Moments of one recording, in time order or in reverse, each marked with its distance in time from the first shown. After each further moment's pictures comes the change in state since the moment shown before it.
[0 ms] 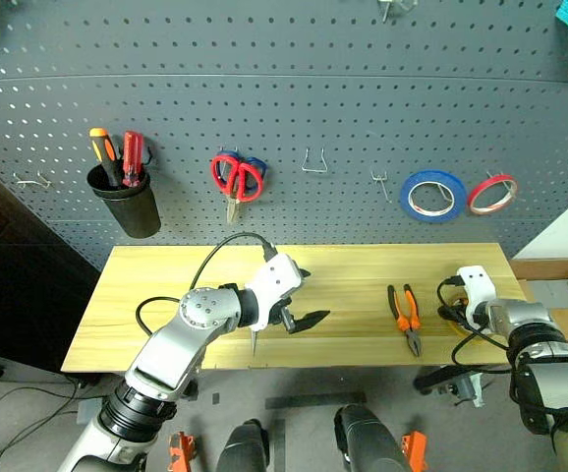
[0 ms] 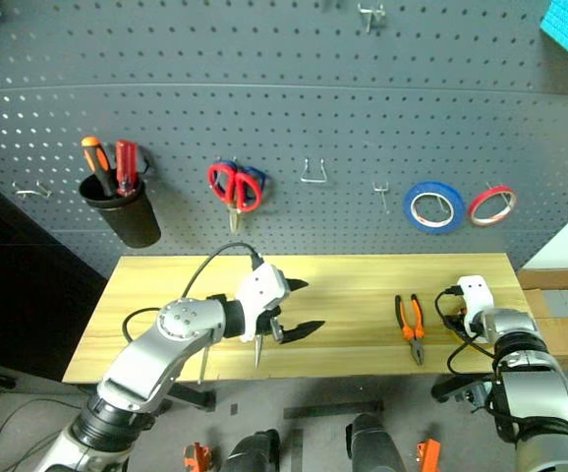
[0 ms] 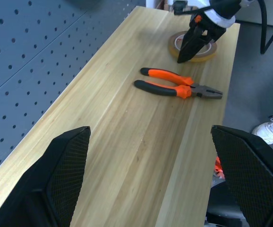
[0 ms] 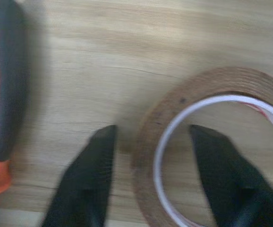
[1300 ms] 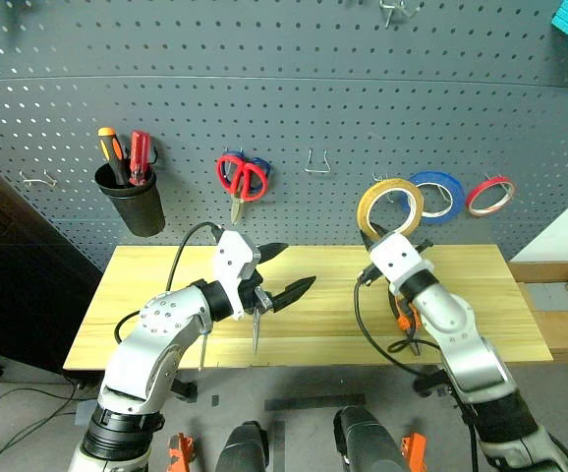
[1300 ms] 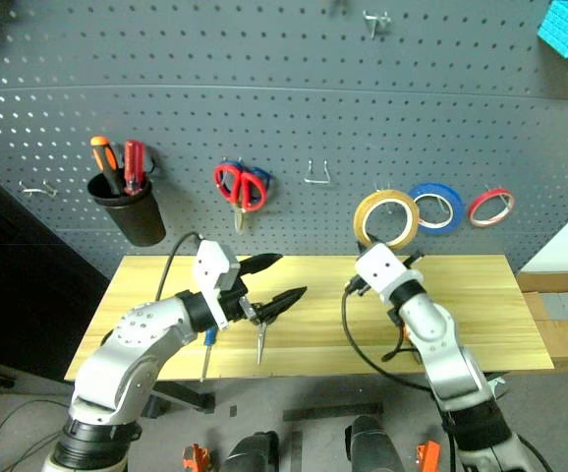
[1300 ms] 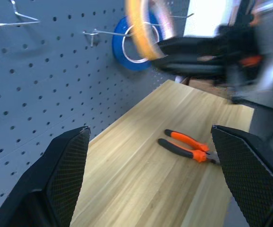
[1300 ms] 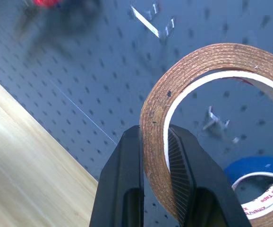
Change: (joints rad) left arm 0.101 -0.068 0.256 -0.069 -0.202 -0.066 0.055; right arm 0.361 0.198 0.180 -1.210 -0.244 -0.337 -0.284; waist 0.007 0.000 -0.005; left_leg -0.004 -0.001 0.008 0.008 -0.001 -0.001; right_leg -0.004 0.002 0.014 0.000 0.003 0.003
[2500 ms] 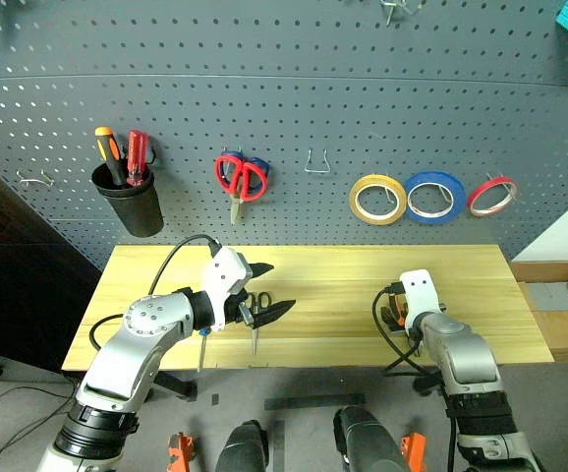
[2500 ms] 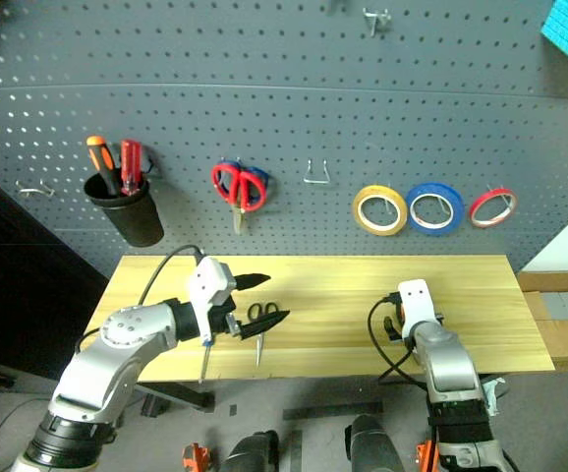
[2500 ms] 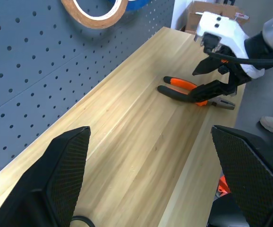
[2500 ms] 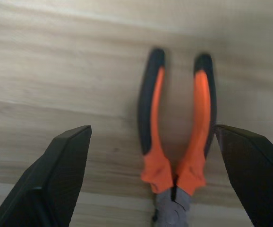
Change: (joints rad) left arm 0.029 0.145 -0.034 0.097 0.056 -0.048 -0.110; right arm 0.082 0.163 -0.210 0.050 0.160 0.898 -0.059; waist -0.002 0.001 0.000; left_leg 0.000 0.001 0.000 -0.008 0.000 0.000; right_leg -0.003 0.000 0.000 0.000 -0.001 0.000
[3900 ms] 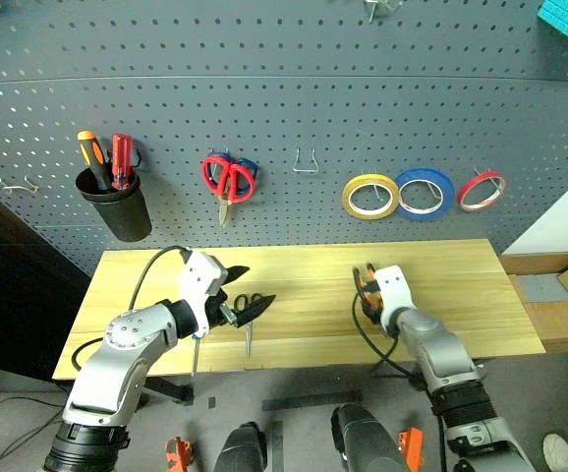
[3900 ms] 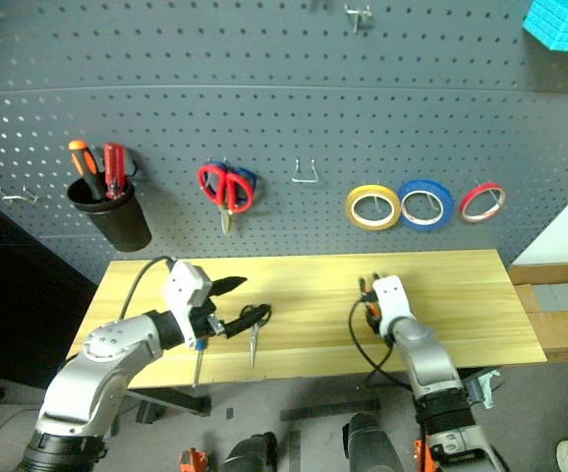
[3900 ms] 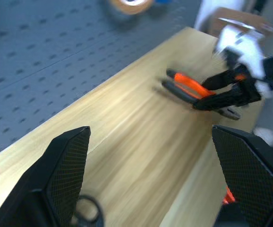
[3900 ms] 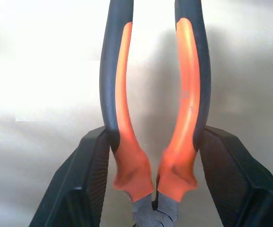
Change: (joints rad) left arm 0.105 -0.061 0.154 0.026 -0.035 -0.036 0.111; right arm -0.042 0.061 0.134 0.032 0.054 -0.370 0.017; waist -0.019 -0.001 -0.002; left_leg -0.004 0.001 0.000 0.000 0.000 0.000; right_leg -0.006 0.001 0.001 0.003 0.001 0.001
